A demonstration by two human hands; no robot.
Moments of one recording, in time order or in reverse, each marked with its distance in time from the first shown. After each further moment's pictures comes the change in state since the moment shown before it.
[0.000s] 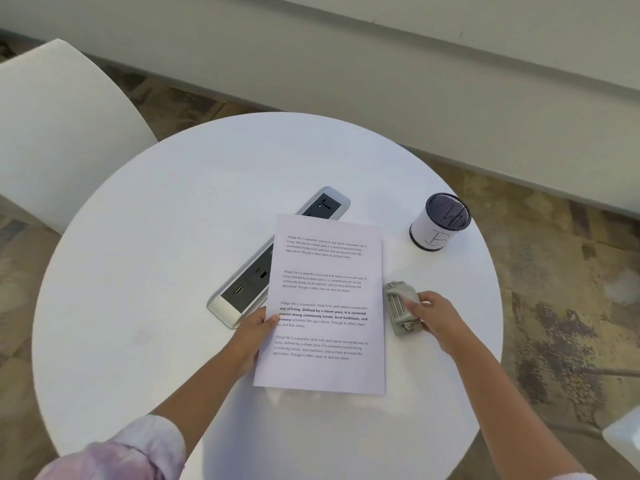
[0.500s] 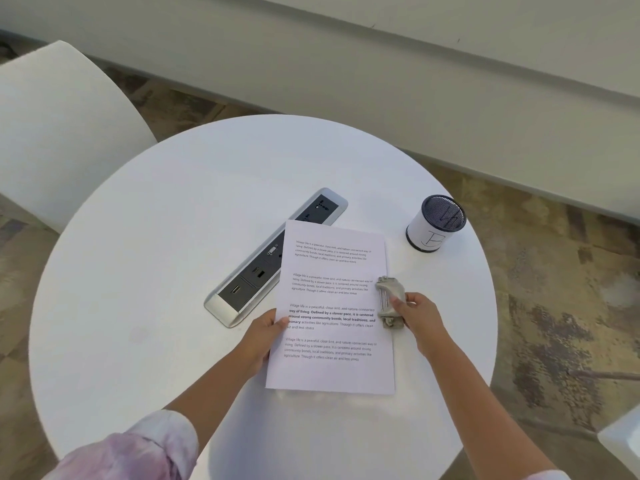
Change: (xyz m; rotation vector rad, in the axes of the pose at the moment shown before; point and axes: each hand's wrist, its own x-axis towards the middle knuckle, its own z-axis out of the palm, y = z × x) left_hand 0.001 -0.007 0.018 0.038 0.014 -0.042; right_hand -0.006 -0.001 0.027 0.090 0.112 -0.044
